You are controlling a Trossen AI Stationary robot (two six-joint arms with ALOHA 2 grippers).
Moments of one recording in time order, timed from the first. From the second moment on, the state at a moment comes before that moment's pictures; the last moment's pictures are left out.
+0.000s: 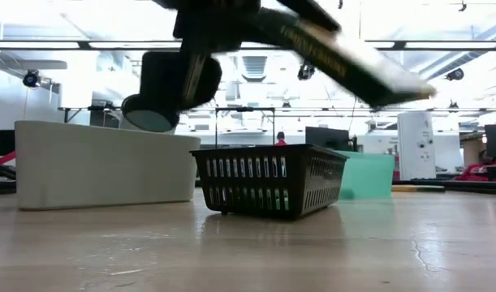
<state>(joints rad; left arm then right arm) -0.49 1.88 1.24 0.11 -0.22 -1.20 1.12 1.78 1.32 -0.68 1.09 1.05</state>
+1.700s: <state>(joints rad) -0.46 1.31 1.24 -1.09 -0.55 -1.21 1.17 1.79 1.14 -0.65 1.18 1.57</state>
